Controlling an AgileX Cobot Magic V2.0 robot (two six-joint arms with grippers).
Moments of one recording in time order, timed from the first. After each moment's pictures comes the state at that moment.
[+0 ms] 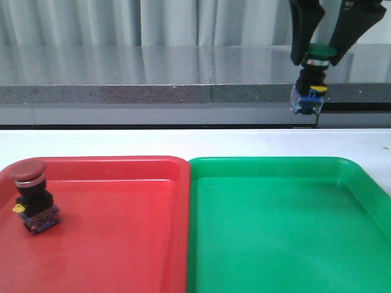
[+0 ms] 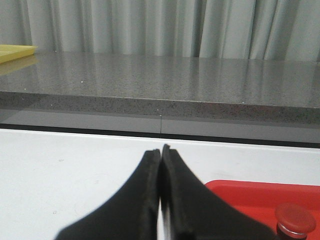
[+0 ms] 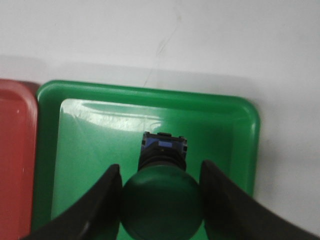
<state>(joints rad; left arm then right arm) 0.06 0.00 0.00 -0.09 0.08 -0.02 0.41 1.64 -1.47 -0.07 1.05 0.39</state>
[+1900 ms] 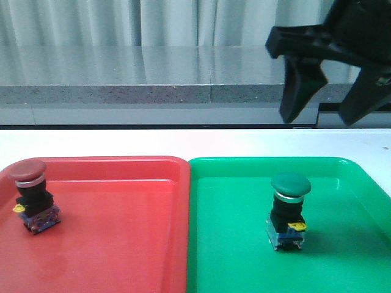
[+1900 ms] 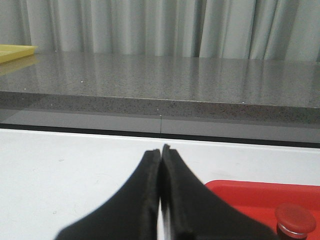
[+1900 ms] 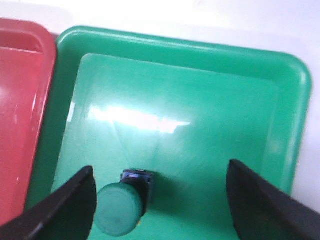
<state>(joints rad) 0.06 0.00 0.00 -0.09 0.08 -0.02 0.43 1.40 -1.00 -0.01 0.68 0.34</state>
